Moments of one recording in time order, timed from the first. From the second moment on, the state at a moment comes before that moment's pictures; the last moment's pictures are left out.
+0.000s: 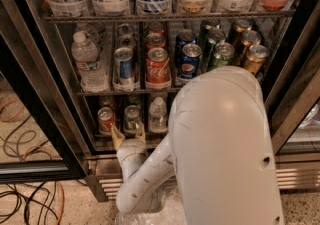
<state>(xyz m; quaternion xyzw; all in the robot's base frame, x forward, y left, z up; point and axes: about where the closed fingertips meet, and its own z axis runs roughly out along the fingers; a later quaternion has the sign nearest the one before) 0.594 0.112 0.609 -0.04 0.75 0.14 0.65</state>
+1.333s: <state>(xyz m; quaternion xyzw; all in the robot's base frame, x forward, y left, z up) 0.620 0.103 0.619 -0.06 0.75 0.08 0.65</state>
